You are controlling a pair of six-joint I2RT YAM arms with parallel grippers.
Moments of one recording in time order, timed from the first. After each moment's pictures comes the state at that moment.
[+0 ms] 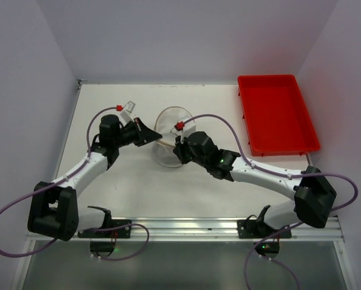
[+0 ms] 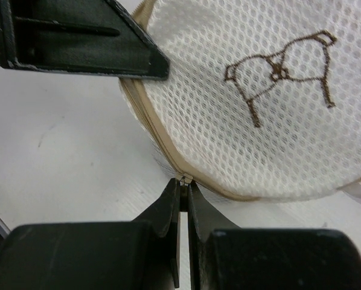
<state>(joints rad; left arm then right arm) -0.22 1.28 0.69 0.24 0.67 -0.77 0.96 1.42 0.96 0.00 0.19 0.30</state>
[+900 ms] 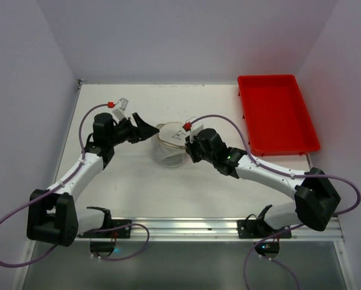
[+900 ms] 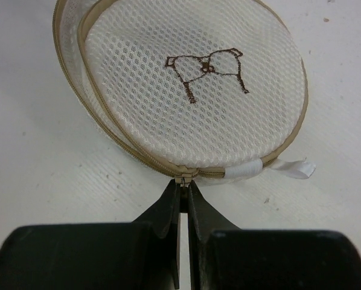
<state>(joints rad) -0.17 1.24 0.70 0.18 0.62 -0.67 0.84 1.38 0.88 -0.06 0.14 0.17</state>
